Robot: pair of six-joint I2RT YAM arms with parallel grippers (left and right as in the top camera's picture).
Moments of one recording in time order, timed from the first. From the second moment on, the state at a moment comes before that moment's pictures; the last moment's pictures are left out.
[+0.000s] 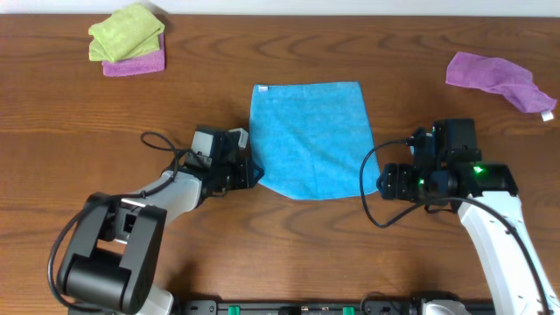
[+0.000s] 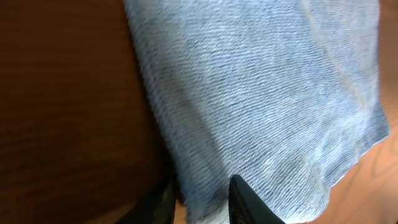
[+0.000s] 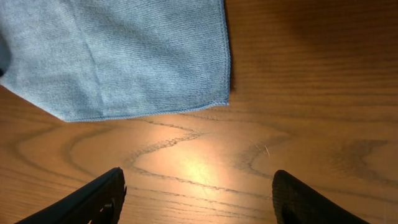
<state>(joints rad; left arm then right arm) -0.29 1.71 0.68 0.01 0.54 -0.41 0.02 1.25 0.93 -0.97 -0.21 0.15</state>
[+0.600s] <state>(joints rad) -0.28 1.73 0.70 0.11 0.97 -0.53 0.02 1.25 0.93 -0.97 -0.21 0.14</state>
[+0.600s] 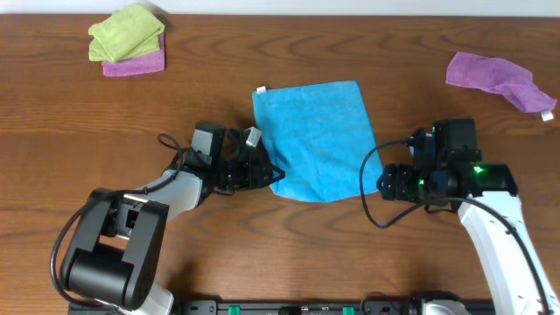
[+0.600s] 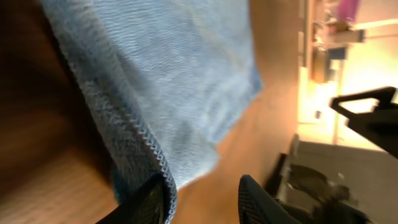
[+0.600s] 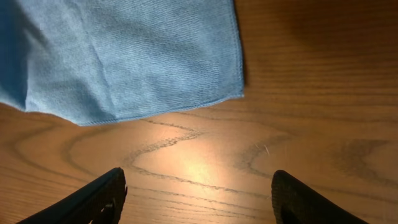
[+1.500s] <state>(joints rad) -0.18 1.73 0.81 -0.44 0.90 -0.32 0.02 1.25 0.93 -0.97 -0.25 0.11</state>
